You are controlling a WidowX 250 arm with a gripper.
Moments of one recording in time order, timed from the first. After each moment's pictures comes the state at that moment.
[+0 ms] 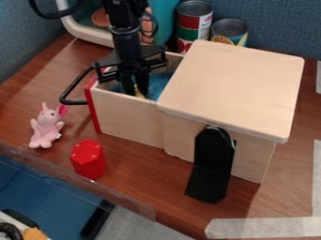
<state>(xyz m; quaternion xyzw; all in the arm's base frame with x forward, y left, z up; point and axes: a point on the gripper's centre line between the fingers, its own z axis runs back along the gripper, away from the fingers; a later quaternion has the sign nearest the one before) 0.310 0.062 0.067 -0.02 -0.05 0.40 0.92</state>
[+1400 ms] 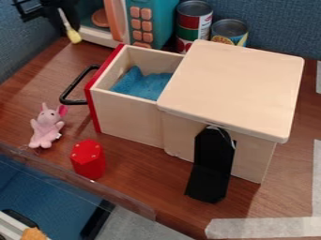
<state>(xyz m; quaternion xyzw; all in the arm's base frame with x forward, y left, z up) 0.304 0.181 0.139 -0.03 -0.11 0.48 0.87</state>
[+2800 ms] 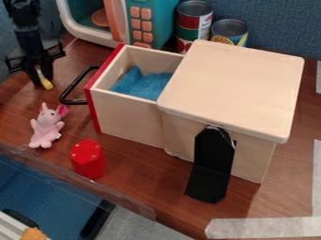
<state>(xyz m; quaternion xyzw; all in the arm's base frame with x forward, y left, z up) 0.310 0.277 0.014 0.06 -0.04 0.53 0.85</state>
